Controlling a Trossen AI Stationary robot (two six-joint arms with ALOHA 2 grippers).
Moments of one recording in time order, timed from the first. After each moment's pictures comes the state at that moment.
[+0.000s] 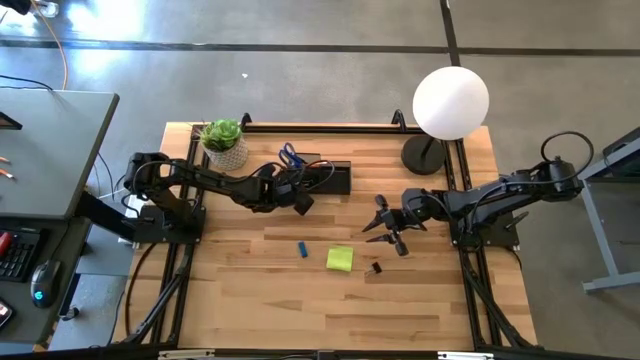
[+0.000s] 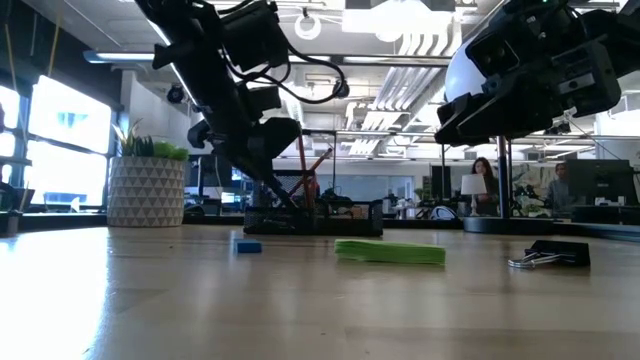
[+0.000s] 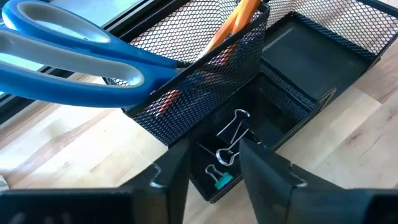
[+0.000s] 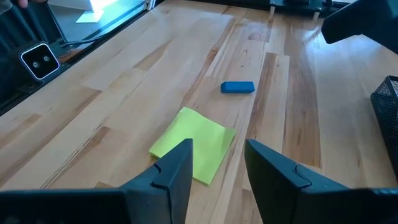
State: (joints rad) left arm 0.16 1.65 0.92 -0.31 -0.69 -0.58; right arm 0.03 1.22 0.34 0.44 -0.29 -0.16
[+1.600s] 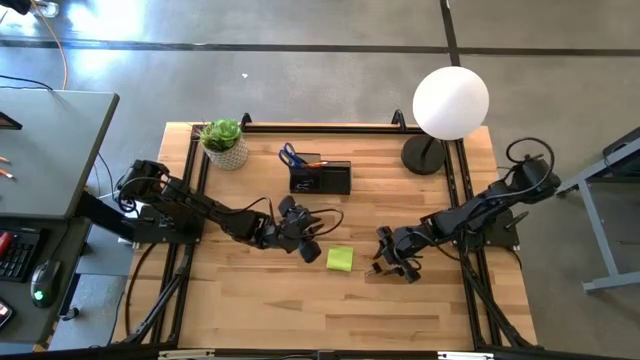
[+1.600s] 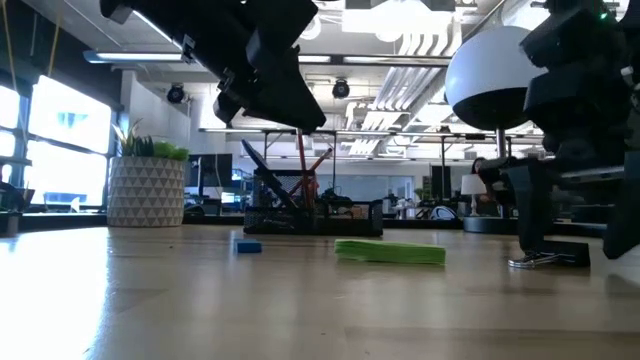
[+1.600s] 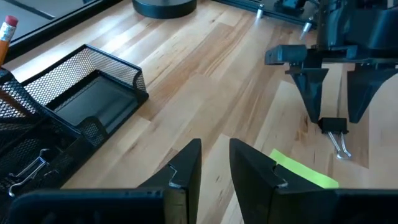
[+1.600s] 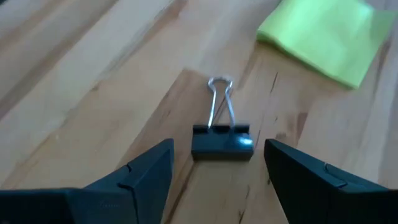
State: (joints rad) left arm -0.17 1.65 0.92 0.07 -0.63 -0.49; right arm 0.33 1.46 0.34 0.33 -0.17 -0.11
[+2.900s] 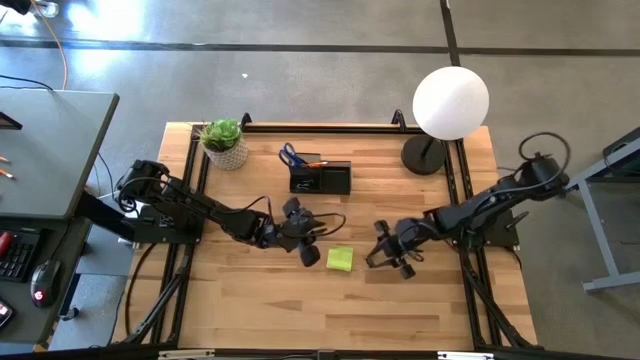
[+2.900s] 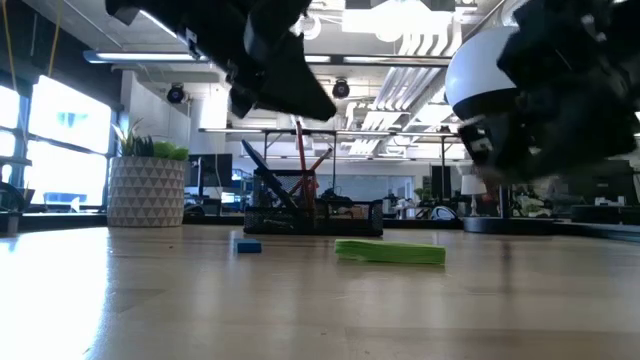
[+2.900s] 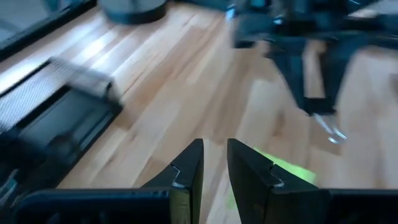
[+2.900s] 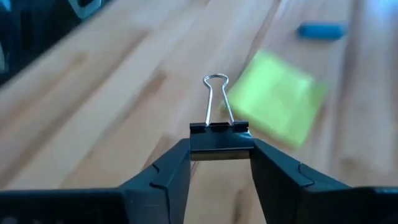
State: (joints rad) left arm -0.18 1.65 0.92 0.12 -0.55 -0.40; right arm 0.28 1.36 0.37 0.37 -0.17 -0.09
